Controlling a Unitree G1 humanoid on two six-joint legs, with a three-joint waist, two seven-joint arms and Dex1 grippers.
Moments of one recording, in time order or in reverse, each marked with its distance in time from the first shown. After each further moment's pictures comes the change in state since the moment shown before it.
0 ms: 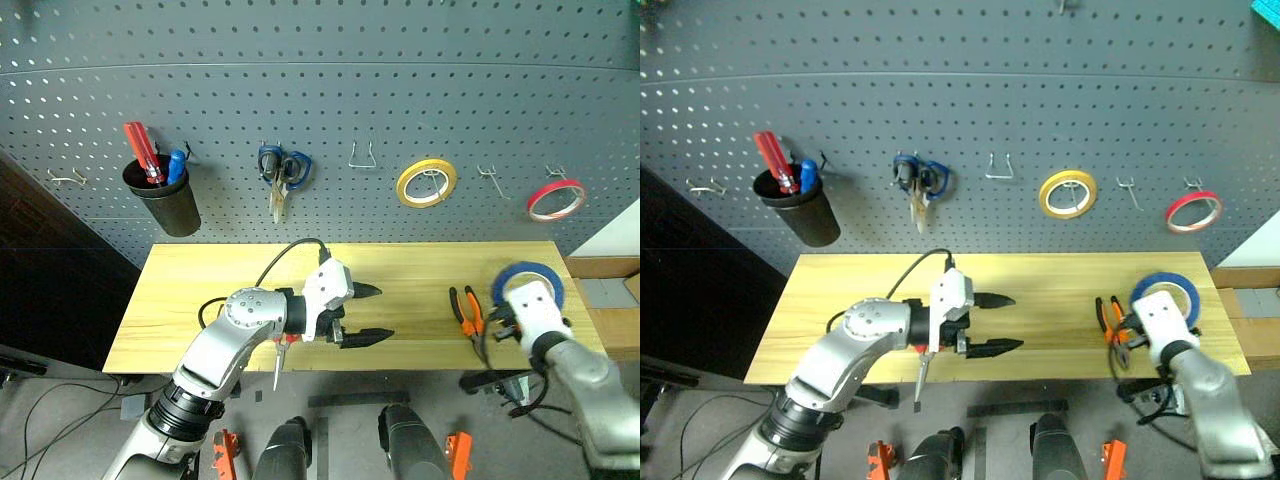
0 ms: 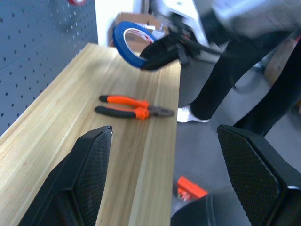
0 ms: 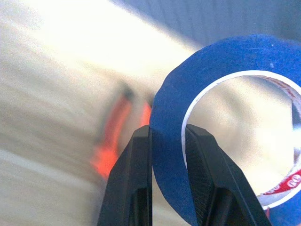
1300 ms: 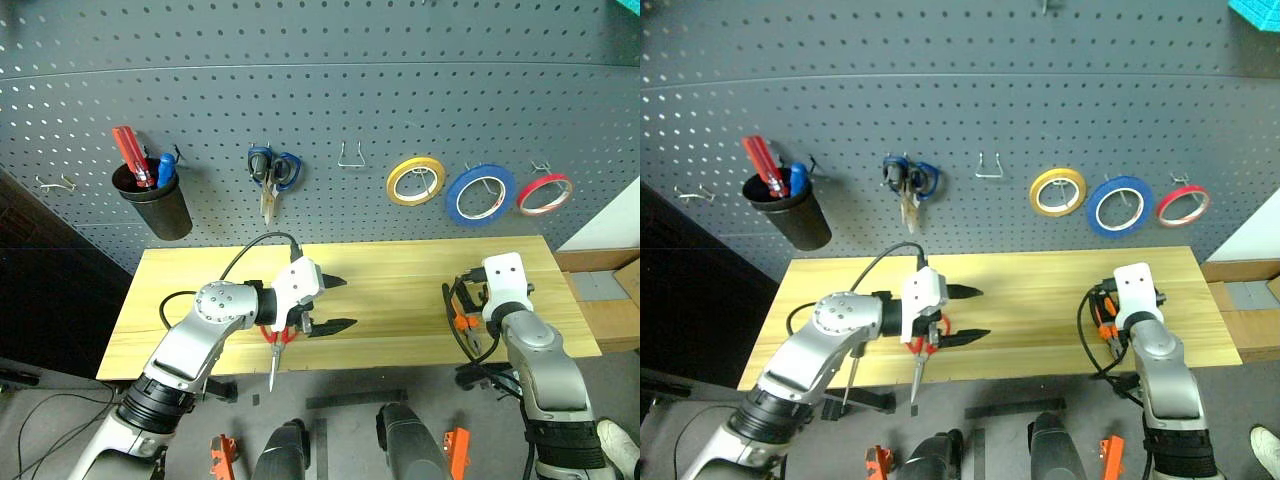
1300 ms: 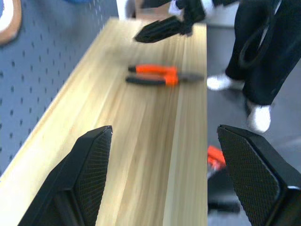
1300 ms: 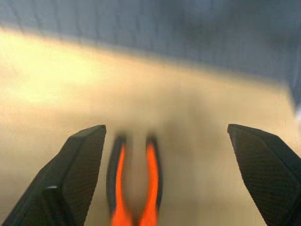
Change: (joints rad) left arm 0.005 0.158 0.023 0.141 0.108 -0.215 -0.045; right arm -0.340 0.177 -0.052 0.276 0.033 0.378 -0.116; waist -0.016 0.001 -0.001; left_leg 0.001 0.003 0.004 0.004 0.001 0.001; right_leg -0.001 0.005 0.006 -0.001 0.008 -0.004
